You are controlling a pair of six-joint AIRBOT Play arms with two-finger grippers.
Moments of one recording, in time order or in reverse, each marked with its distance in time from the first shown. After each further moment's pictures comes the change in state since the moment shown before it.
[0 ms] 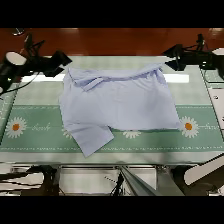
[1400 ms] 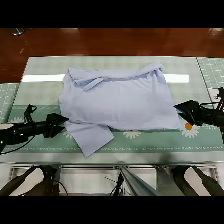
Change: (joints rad) left arm 0.348 0.386 -0.983 -0.359 -0.188 0.450; right arm -0.263 0.933 -1.155 -0.146 -0.003 -0.171
